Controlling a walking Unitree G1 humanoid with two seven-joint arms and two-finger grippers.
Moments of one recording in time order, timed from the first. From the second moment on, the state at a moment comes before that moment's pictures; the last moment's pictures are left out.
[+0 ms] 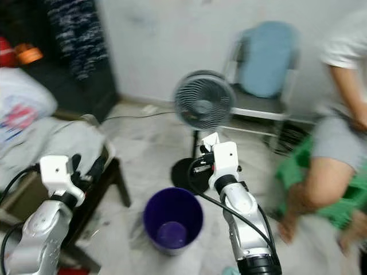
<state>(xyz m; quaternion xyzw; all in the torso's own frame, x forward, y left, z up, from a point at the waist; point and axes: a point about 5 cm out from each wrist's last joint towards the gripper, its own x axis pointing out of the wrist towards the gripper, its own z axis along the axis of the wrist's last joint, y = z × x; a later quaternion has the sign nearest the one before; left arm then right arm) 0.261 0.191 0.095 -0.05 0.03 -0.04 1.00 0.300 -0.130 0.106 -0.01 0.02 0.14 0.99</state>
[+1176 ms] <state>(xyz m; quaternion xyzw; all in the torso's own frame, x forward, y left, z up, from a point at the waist) 0.233 0.185 0.080 0.00 0.10 -0.20 0.97 0.306 -0.132 0.059 -0.04 0.13 0.04 0.99</state>
